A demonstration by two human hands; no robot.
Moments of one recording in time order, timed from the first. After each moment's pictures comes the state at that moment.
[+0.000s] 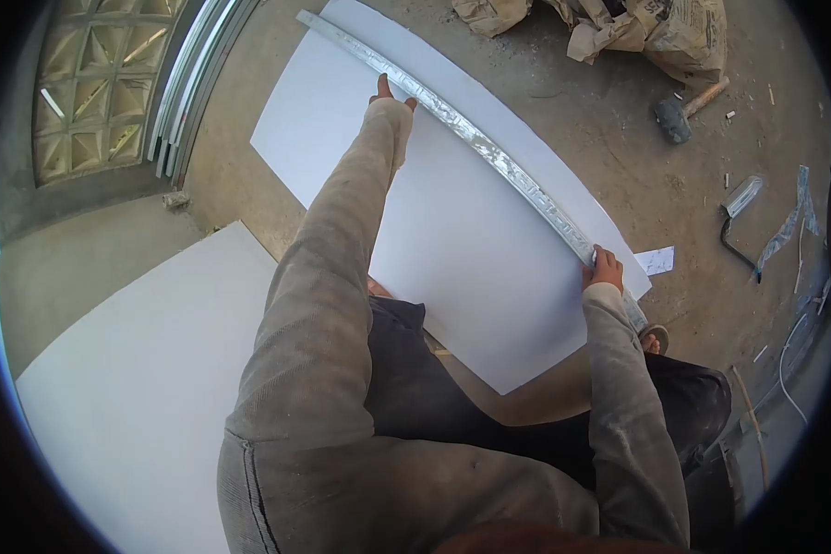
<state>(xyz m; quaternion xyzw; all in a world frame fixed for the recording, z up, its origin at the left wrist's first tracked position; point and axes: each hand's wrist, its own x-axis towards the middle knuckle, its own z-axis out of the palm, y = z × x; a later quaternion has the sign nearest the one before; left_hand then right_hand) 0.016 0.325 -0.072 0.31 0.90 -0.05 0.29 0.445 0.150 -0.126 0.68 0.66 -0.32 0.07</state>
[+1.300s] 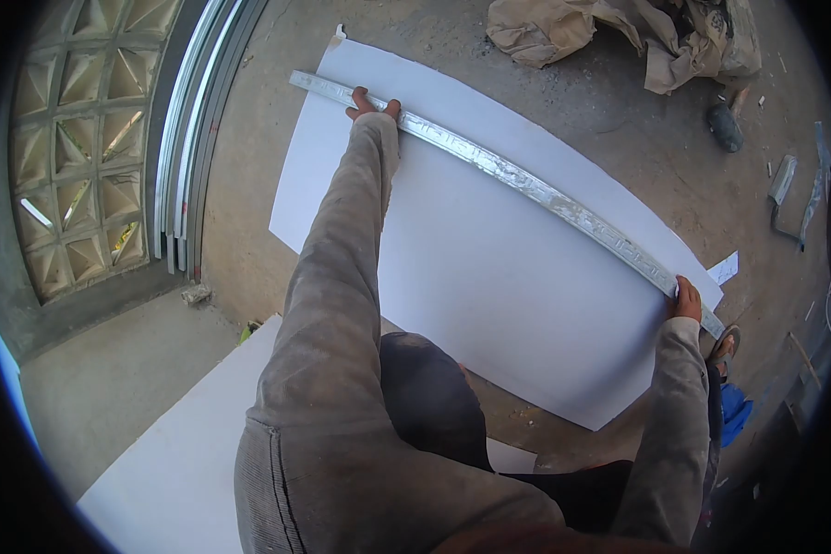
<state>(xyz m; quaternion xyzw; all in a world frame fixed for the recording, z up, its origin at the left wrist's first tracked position) -0.144 0.420 -0.154 0.35 0.89 0.14 0.24 0.453 0.122 -0.170 0.73 0.66 -0.20 0.01</state>
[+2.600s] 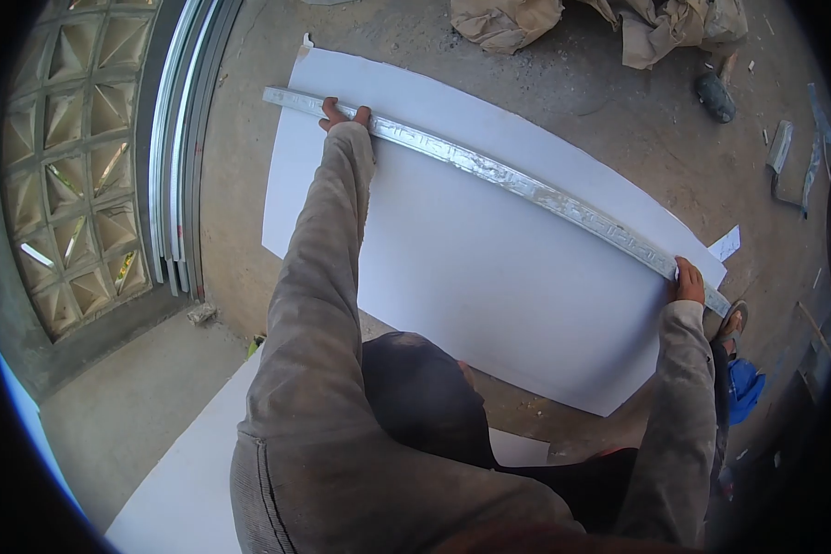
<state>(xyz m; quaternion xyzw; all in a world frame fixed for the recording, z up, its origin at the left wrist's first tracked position) -0.154 0.420 -0.167 0.35 0.89 0.17 0.24 0.446 0.124 -0.160 0.72 0.67 -0.18 0.01</state>
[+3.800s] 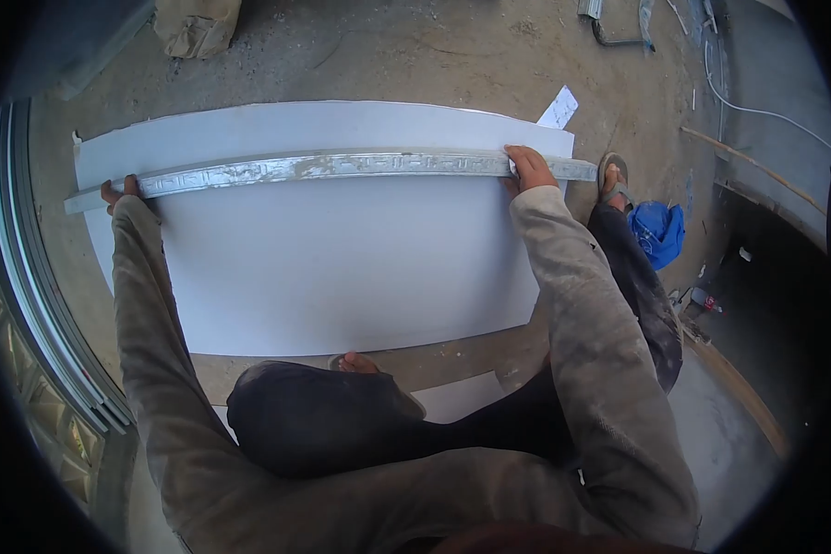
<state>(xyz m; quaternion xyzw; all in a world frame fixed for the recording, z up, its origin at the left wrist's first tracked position) -0.188 0.435 -0.212 0.35 0.89 0.21 0.19 0.422 0.129 -0.123 0.78 0.59 -0.19 -0.06</state>
